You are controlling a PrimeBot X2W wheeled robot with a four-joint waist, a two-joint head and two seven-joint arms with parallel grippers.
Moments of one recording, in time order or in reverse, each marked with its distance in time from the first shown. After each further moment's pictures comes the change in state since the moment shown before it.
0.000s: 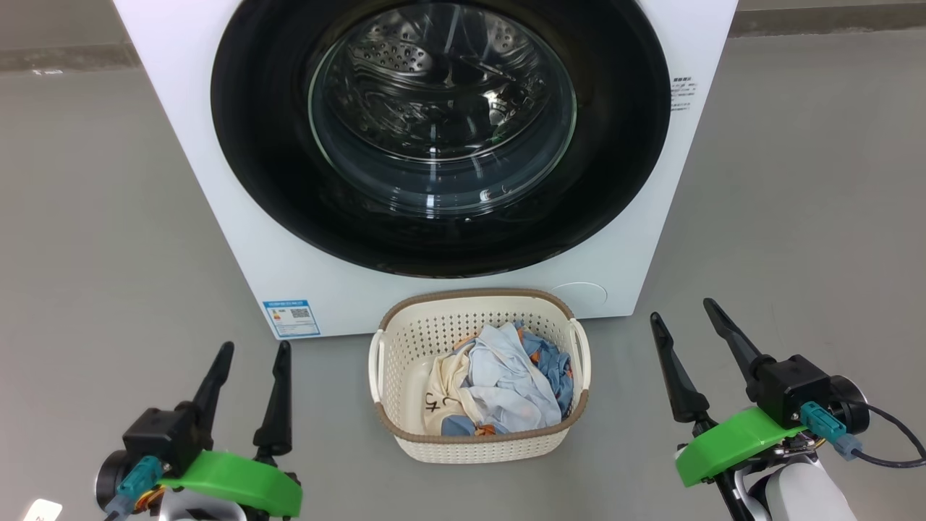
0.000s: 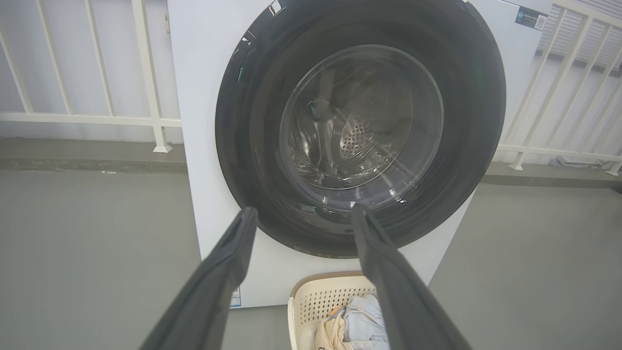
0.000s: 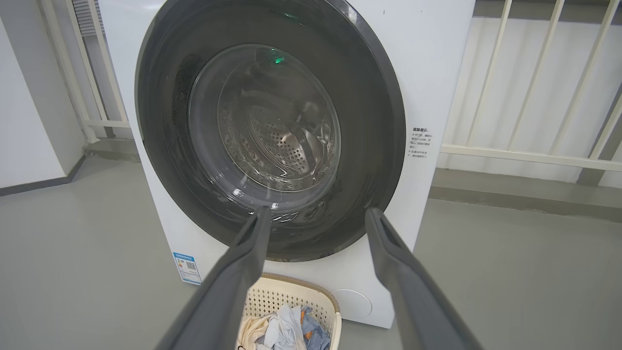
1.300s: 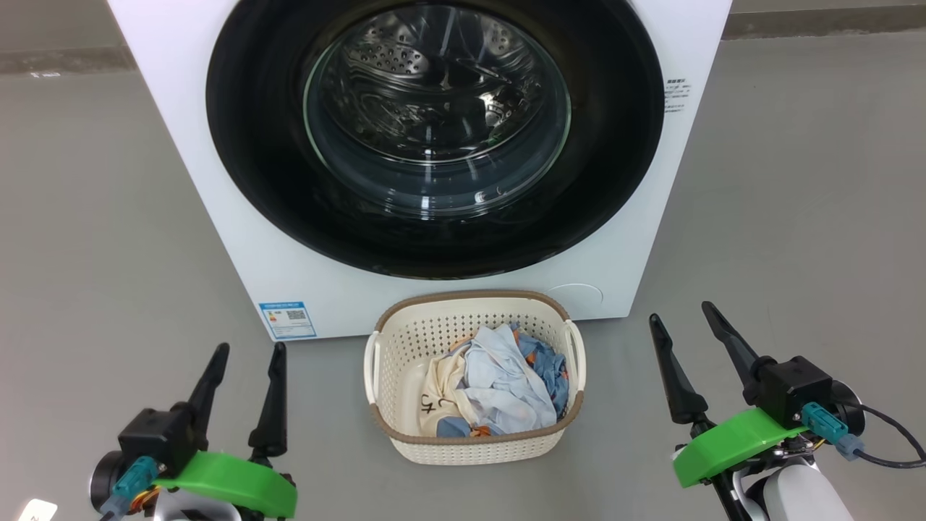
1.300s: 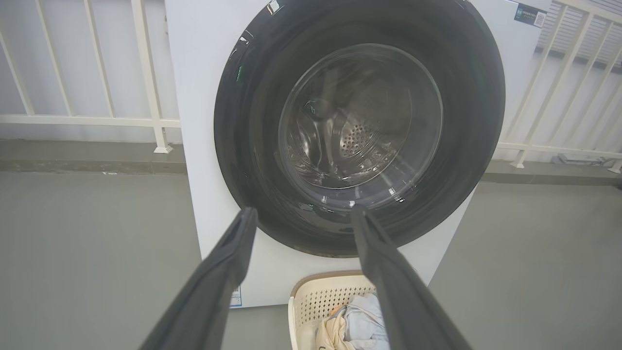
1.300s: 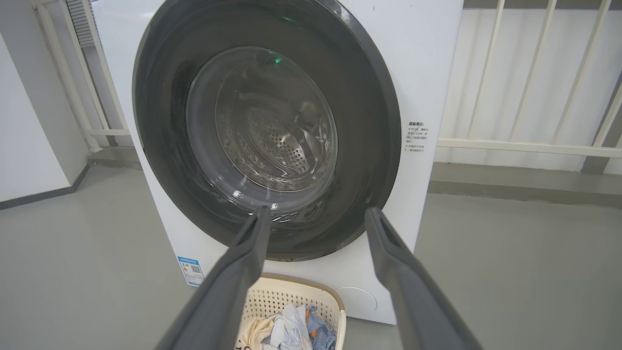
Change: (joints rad) left arm 0.000 0.015 -0.003 0.004 -0.006 0.000 0.000; right arm 0.000 0.006 -0.001 0.012 0.036 0.000 0.000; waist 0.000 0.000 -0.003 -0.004
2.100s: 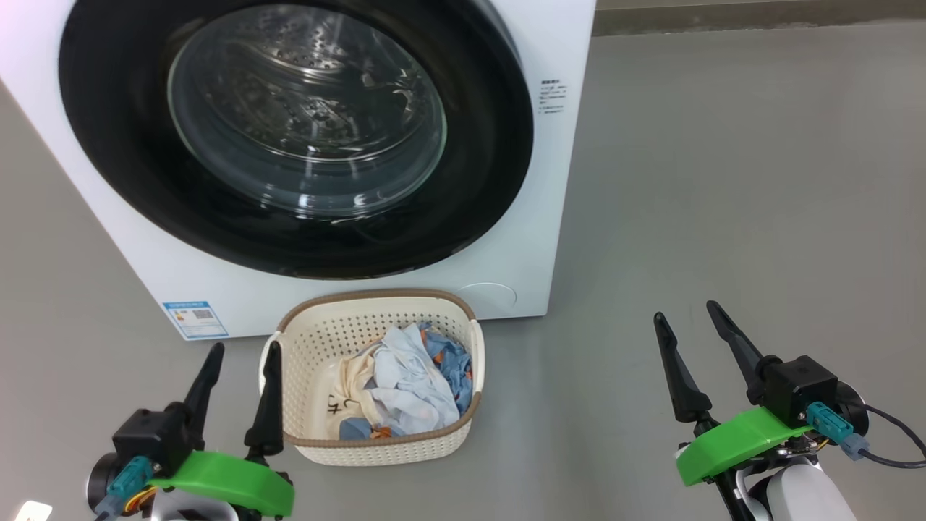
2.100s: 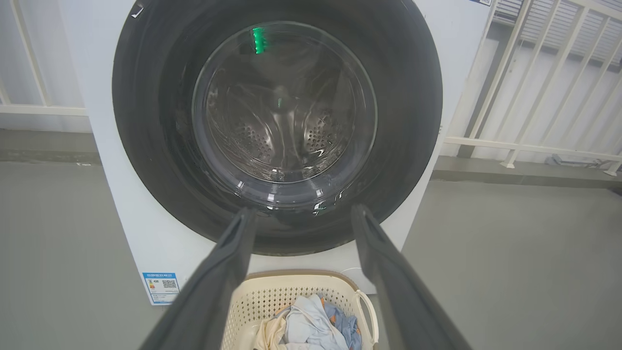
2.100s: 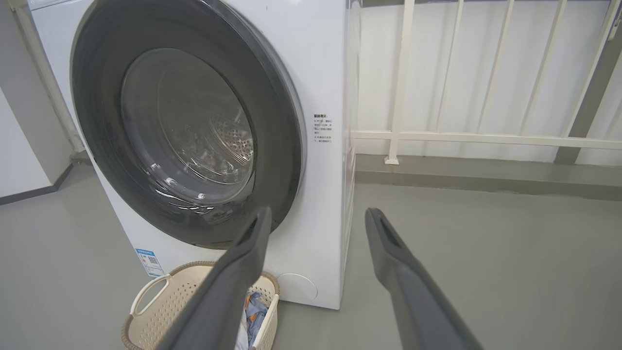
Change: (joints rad) left arm 0.000 -0.008 0.019 0.003 -0.003 0.000 0.000; right arm 0.000 0.002 -0.008 0.000 0.007 0.000 0.000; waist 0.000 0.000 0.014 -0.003
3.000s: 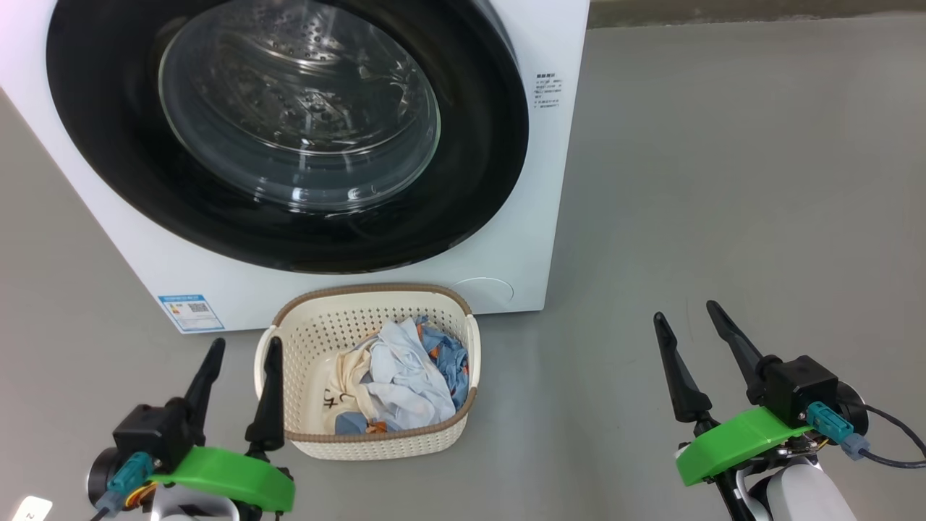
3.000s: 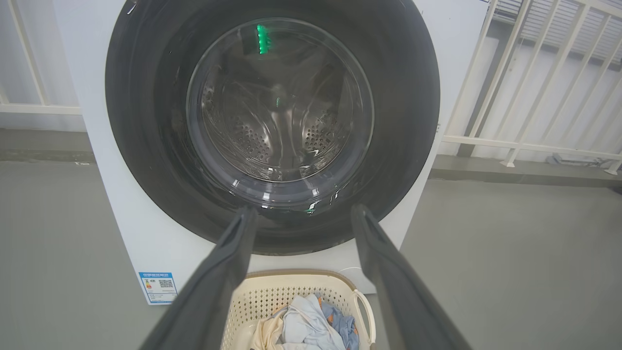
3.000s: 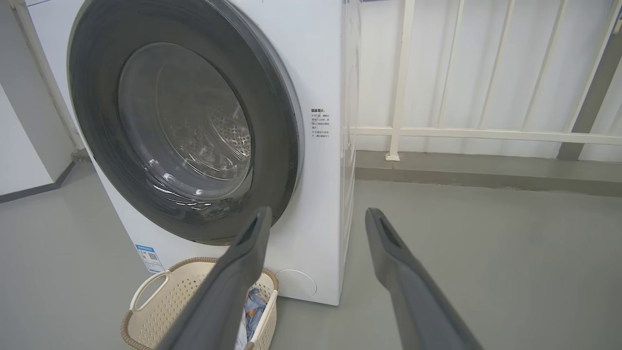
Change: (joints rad) left arm -0.008 0.001 -0.005 0.000 0.000 0.000 0.000; right arm 0.000 0.001 -0.002 0.000 0.001 0.000 0.000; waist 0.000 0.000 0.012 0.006
